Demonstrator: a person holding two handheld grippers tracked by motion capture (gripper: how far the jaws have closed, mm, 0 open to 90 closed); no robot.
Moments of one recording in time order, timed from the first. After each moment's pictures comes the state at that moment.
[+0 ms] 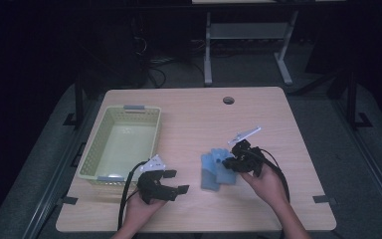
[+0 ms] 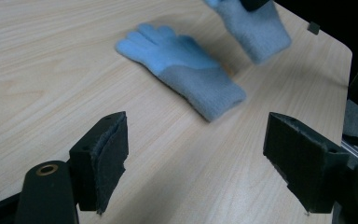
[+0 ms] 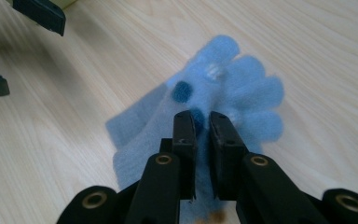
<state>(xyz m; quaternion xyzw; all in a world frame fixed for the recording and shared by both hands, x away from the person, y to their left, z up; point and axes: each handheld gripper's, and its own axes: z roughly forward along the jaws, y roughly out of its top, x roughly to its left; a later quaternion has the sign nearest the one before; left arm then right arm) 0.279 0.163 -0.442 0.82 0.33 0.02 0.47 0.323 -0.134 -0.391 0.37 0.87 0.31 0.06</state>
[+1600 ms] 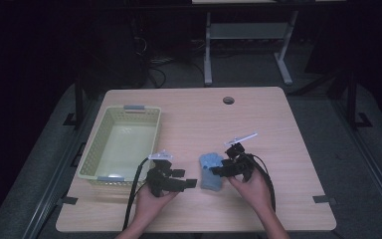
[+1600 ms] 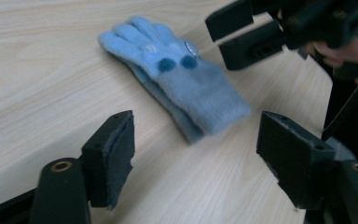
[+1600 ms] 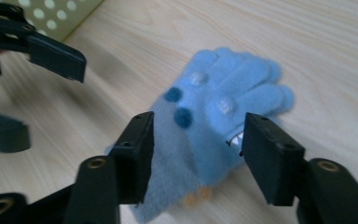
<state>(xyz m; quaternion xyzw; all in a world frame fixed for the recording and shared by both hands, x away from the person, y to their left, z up) 0.301 0.139 -0.441 0.79 0.41 -0.07 0.46 0.326 -0.125 -0.422 0.45 0.82 0.34 0.00</state>
